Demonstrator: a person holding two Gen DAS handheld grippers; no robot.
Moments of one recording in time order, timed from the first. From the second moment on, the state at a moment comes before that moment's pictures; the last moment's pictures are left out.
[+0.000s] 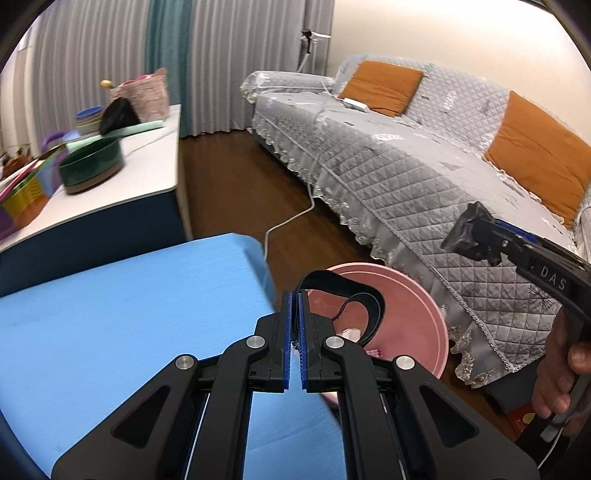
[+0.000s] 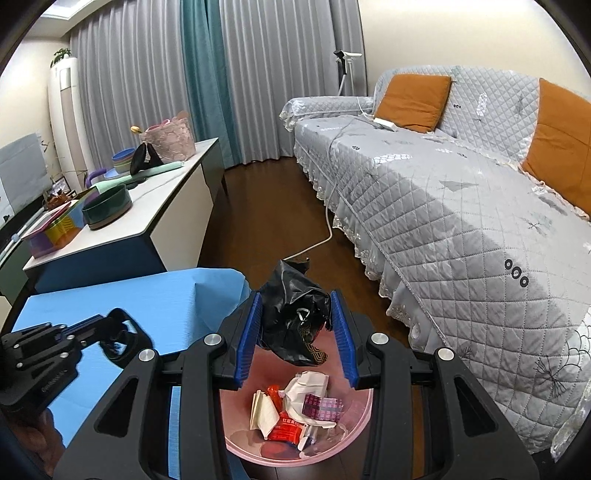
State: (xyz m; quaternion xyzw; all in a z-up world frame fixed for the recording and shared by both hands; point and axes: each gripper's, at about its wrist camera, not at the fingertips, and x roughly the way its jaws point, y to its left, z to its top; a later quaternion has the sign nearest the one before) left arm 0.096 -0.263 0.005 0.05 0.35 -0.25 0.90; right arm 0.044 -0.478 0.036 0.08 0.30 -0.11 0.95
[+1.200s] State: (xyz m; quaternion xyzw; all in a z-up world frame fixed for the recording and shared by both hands) left arm 0.089 -0.253 0.021 0.05 0.34 -0.25 0.90; right arm 0.033 -0.460 0.049 0.09 0.28 -0.12 0.95
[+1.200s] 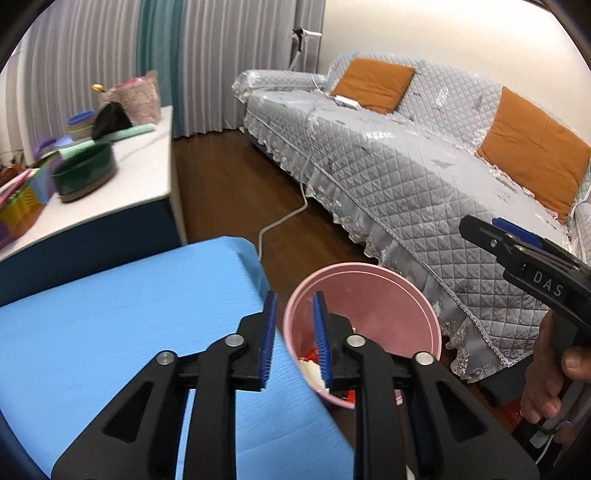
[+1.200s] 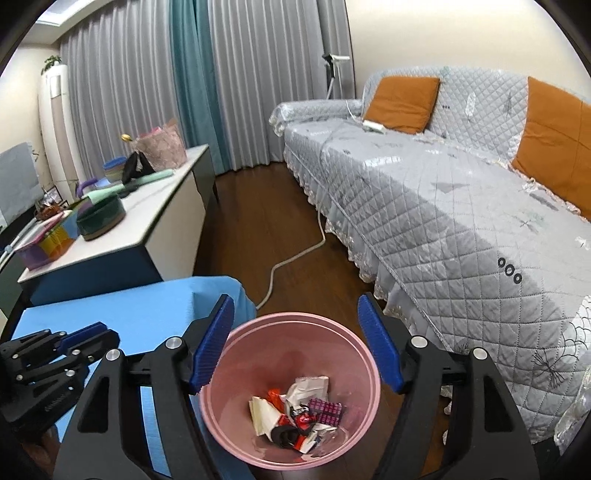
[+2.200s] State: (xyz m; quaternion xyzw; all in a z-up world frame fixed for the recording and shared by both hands) left arm -0.081 -0.042 0.024 0.00 0.29 -0.09 0.95; right arm -0.102 -0.258 0.034 0.03 0.27 -0.07 0.96
